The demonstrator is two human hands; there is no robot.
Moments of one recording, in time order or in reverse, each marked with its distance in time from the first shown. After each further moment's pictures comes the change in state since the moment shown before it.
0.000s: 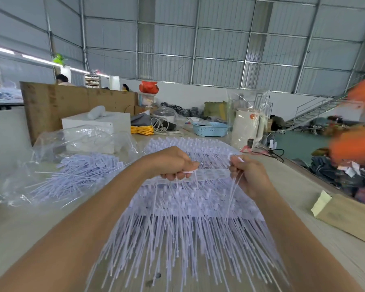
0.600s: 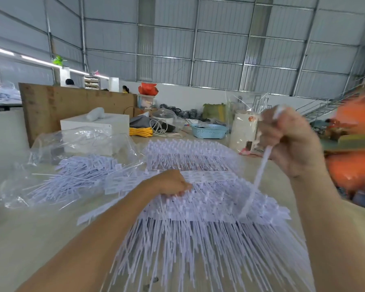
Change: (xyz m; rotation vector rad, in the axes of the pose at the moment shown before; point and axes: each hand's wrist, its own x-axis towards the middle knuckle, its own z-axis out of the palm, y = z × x) left_hand 0.024 -0.032 0.032 0.295 -0.043 -0.090; right_hand -0.044 -0.103 0.009 0.217 -0.736 -0.302
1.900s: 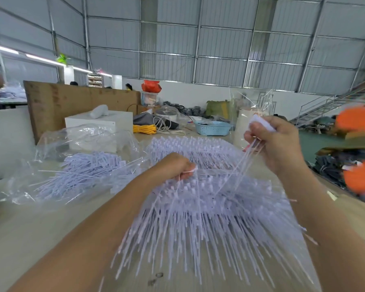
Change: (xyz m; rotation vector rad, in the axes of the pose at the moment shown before) left_hand 0.007 0.001 -0.015 -0.367 0.203 0.022; right_hand 0.010 0.033 -0.001 -0.534 0.714 -0.013
